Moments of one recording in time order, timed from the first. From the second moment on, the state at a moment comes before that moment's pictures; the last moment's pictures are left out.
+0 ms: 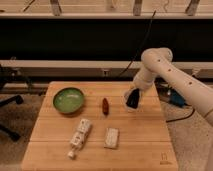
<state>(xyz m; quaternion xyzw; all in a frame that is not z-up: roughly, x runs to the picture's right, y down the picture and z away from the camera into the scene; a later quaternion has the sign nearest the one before) 0.162 0.038 0.787 -0.26 -0.23 -0.36 0.86</state>
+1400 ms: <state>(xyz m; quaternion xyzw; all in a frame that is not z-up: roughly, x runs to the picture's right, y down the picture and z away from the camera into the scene) 0.161 0.014 0.803 -0.24 -0.23 -0.37 0.87</state>
